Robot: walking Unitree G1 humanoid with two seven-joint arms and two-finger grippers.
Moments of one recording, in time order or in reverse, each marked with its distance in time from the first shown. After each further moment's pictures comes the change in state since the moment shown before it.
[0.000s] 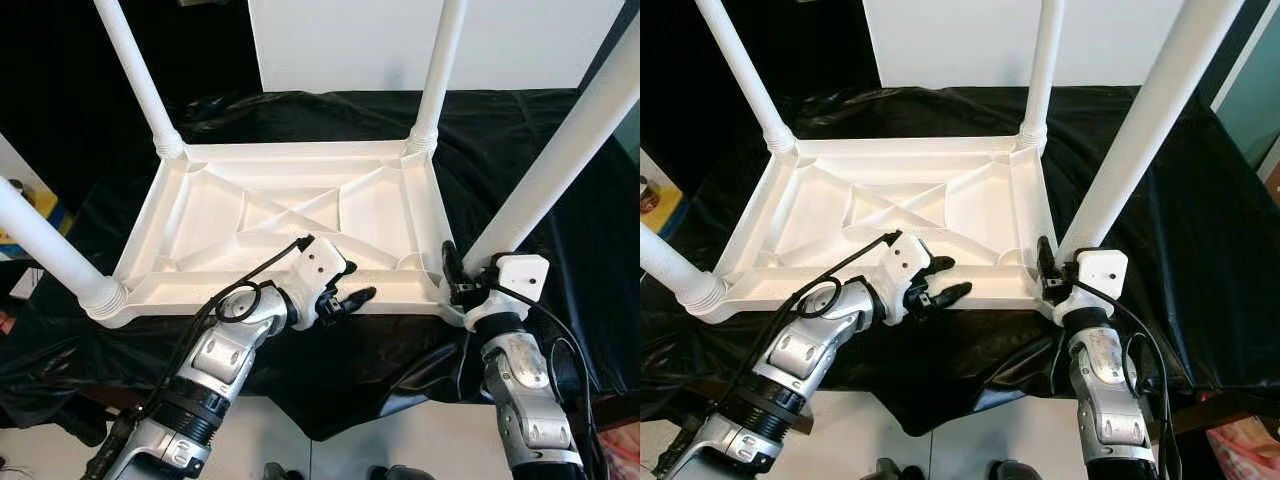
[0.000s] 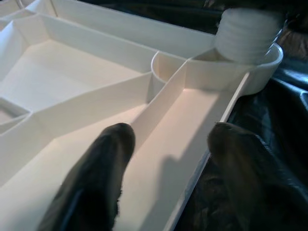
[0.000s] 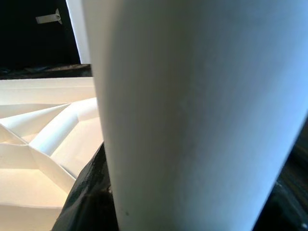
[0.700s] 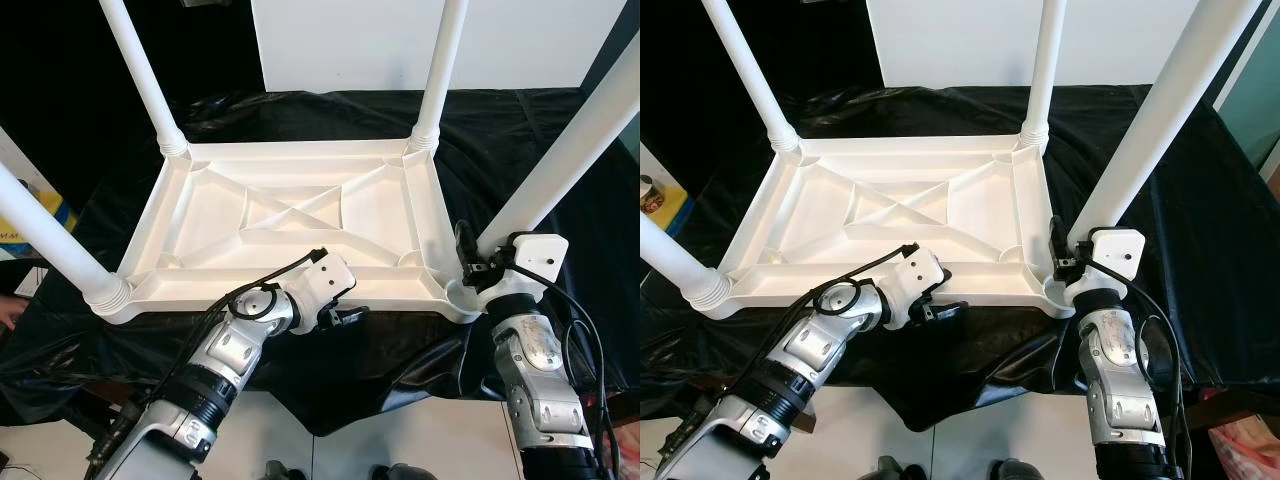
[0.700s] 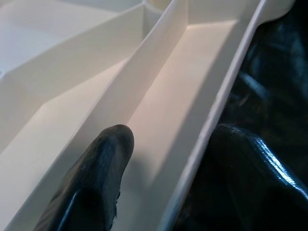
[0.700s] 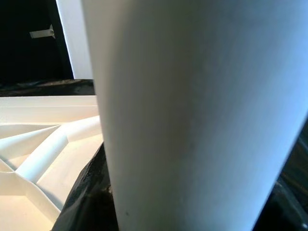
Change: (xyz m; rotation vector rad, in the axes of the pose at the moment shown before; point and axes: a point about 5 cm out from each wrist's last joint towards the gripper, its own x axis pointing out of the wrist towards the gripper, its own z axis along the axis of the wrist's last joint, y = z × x) left arm 0.013 0.008 -0.023 0.123 0.194 -0.022; right arm 0.013 -0.009 0.016 -0.020 -0.036 -0.024
